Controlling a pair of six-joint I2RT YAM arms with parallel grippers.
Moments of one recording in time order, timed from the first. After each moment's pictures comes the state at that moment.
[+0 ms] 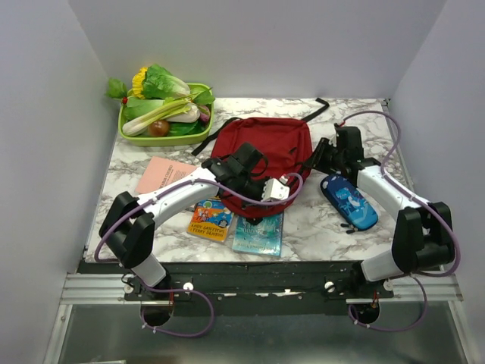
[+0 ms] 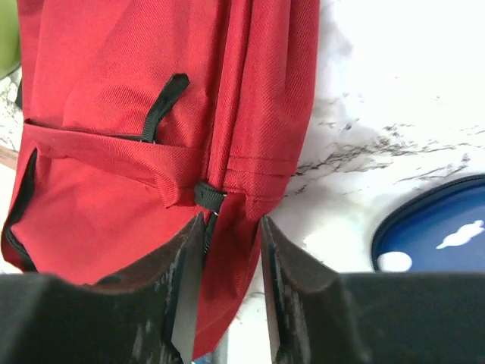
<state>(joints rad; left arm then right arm) -0.80 1.62 1.26 -0.65 0.64 0.86 0.20 1.47 0.94 -0.19 -0.17 0.52</state>
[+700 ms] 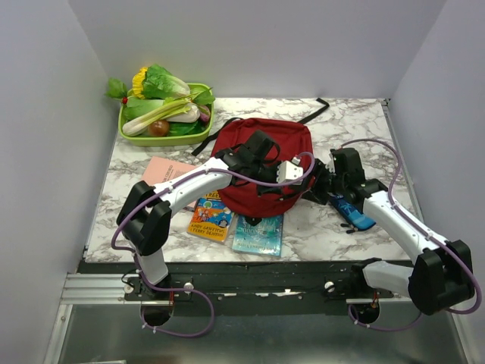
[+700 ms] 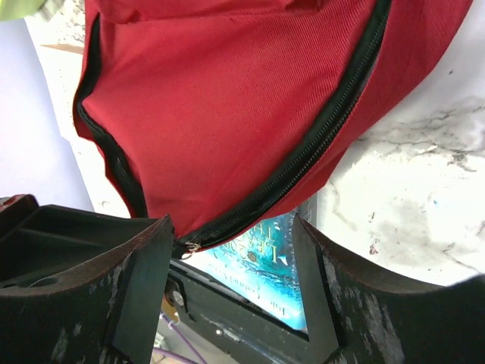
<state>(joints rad) -0.80 1.75 1.42 -0.52 0.62 0.69 0.31 1.18 0.77 -0.36 -0.33 0.82</state>
